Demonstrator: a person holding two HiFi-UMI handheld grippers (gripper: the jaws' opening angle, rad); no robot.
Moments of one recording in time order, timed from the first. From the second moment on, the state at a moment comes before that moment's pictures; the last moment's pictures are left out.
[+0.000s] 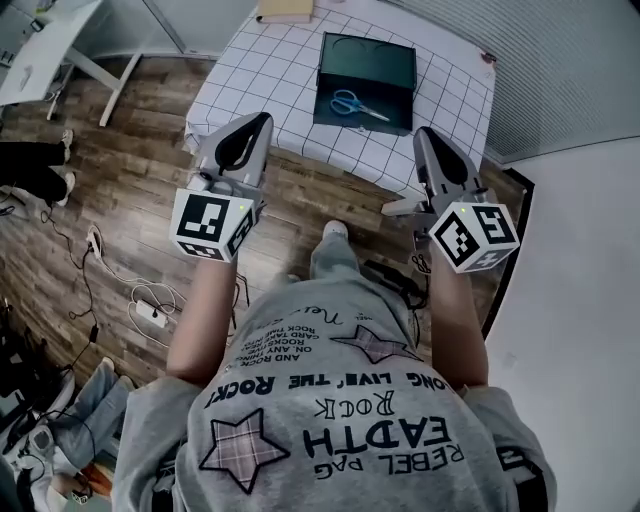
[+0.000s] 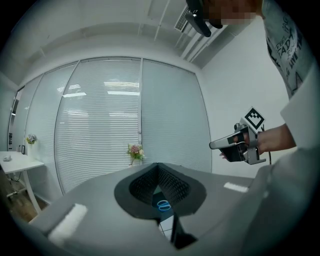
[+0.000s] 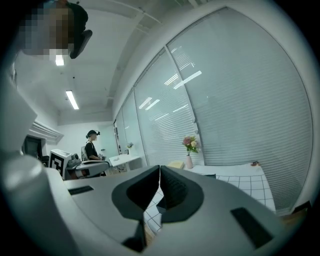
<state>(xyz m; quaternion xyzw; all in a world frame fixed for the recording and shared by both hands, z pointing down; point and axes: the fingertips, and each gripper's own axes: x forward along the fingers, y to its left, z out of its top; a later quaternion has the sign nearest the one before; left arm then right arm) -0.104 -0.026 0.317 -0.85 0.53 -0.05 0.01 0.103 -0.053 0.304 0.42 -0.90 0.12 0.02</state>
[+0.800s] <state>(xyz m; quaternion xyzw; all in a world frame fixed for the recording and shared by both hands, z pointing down) -0.061 -0.112 0.336 -0.82 0.57 -0.07 -0.01 0.128 -0.164 0.334 0.35 -0.92 0.16 0.02</state>
